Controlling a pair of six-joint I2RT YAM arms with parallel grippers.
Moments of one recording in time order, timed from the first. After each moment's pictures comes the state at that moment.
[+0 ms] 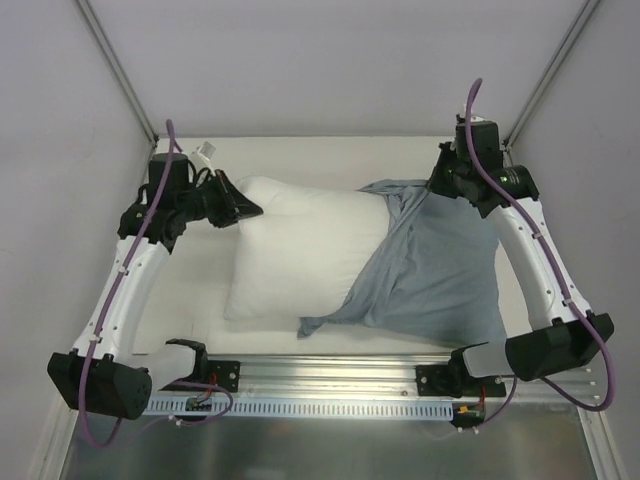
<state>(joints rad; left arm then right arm) -0.16 1.13 1.17 -0.67 0.55 -0.69 0.28 1.39 1.57 -0.88 0.12 0.41</state>
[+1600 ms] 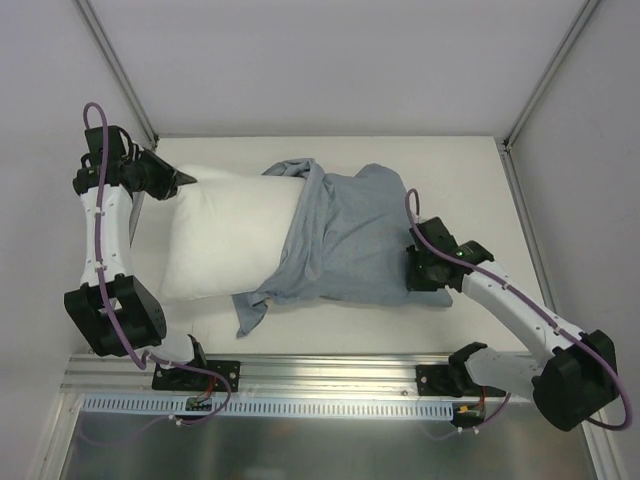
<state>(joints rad) 0.31 1.47 1.47 -0.81 0.51 -0.72 0.54 1.12 0.82 -0.84 0.10 0.45</state>
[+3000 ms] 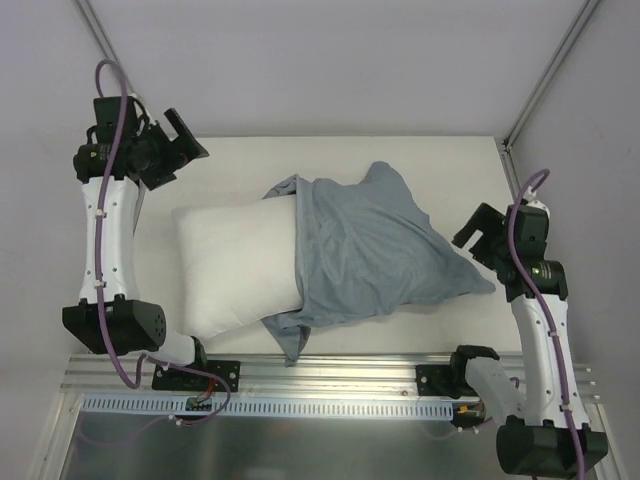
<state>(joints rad) 0.19 1.47 1.75 -1.00 0.26 -0.50 -0.08 0.84 0.93 -0.82 0.07 0.50</state>
